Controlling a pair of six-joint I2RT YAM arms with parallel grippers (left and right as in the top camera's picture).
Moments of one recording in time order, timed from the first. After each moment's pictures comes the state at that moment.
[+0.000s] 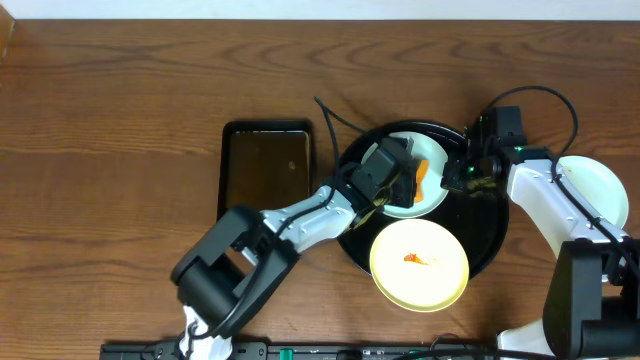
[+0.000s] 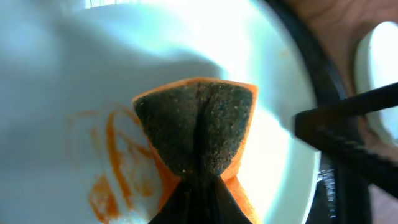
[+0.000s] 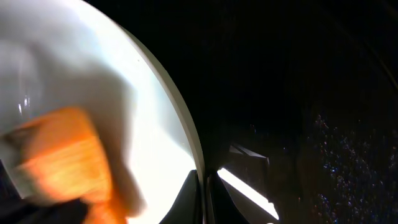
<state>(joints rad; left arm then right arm) -0.80 1.96 1.12 0.05 0.15 -0.65 0.06 1.67 0.99 -0.59 -0.20 0.33</state>
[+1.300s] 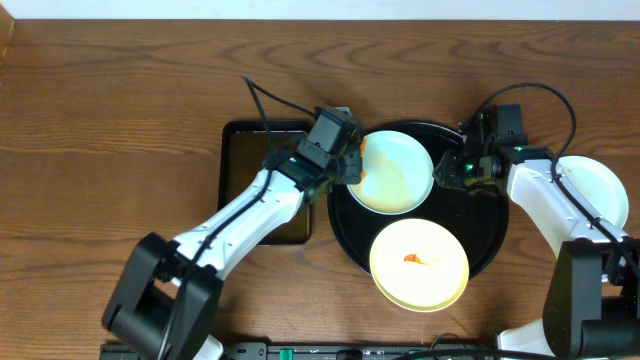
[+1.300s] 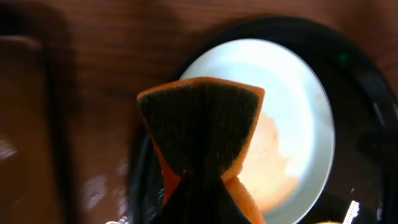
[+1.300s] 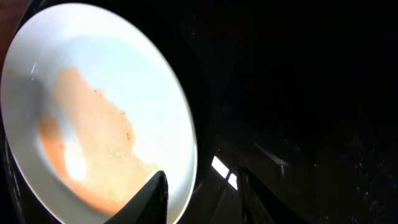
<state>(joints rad) -0.59 1.69 1.12 -0.38 0.06 -0.56 0.06 1.67 1.00 -0.55 -0.29 0.29</state>
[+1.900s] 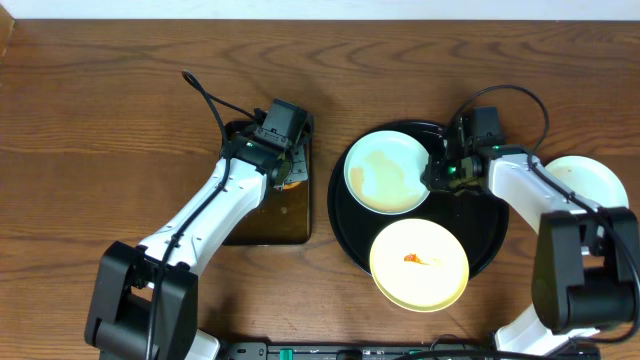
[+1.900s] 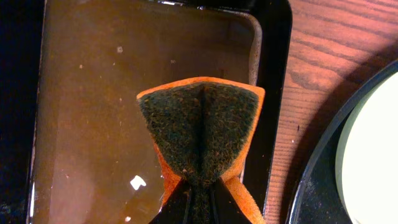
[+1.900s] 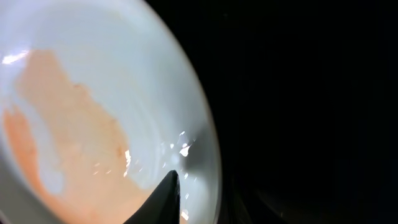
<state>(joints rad) -0.41 1.65 1.12 -0.65 -0.11 -0.53 0.11 1.81 1.00 -0.46 -0.30 0.26</state>
